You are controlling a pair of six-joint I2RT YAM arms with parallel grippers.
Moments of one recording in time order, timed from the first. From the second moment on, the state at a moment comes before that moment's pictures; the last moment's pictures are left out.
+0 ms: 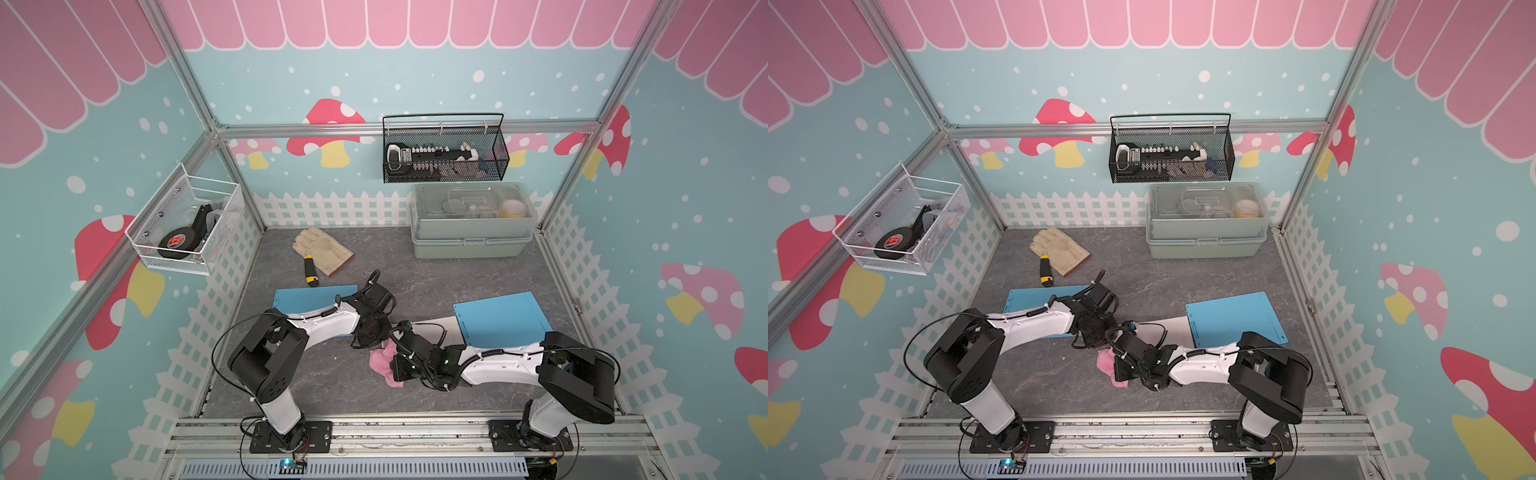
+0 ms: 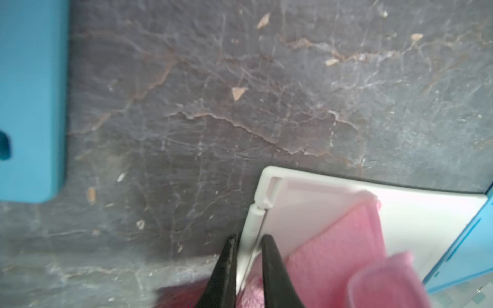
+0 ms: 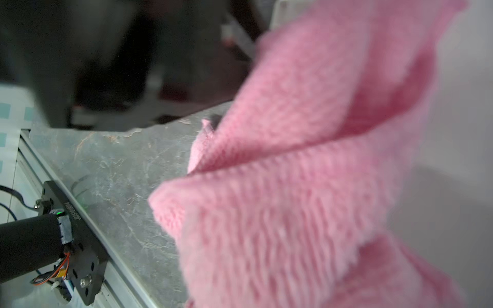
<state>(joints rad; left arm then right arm) -0.63 1.71 0.97 -0.53 0.13 -1.06 1.10 1.58 0.70 -0.01 0.02 0.87</state>
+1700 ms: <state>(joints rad) -0.33 0.91 0.90 -0.81 -0.04 -0.96 0.38 1.31 1.18 -0.76 0.47 0.44</state>
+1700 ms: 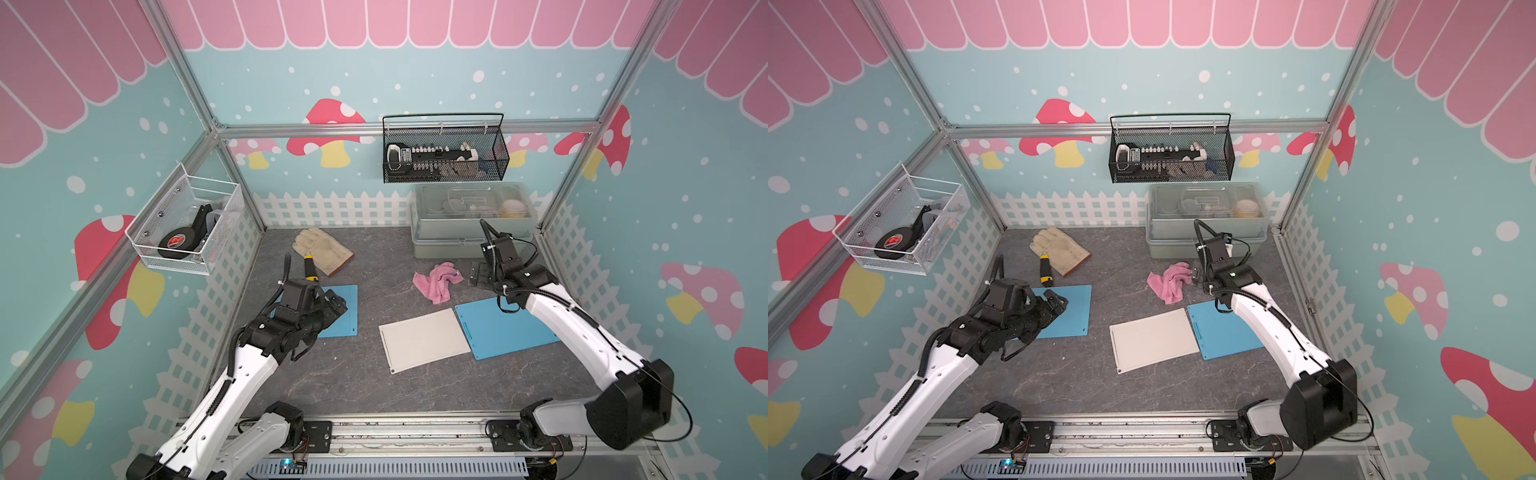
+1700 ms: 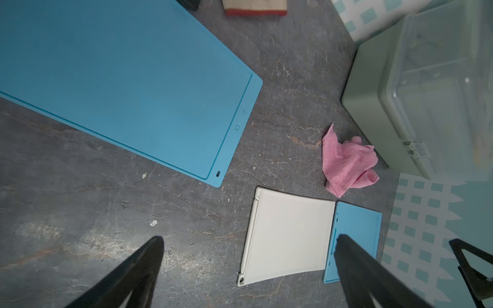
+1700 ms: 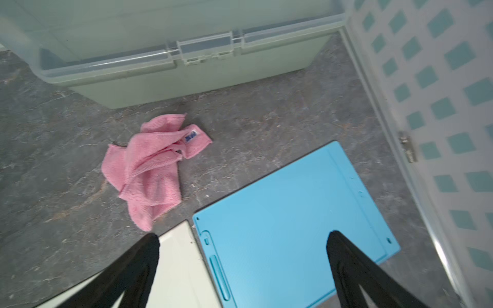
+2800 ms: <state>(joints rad) -0.02 1.23 0.32 0.42 -0.44 -0.26 0.09 1.43 0.39 0.58 0.37 -0.10</state>
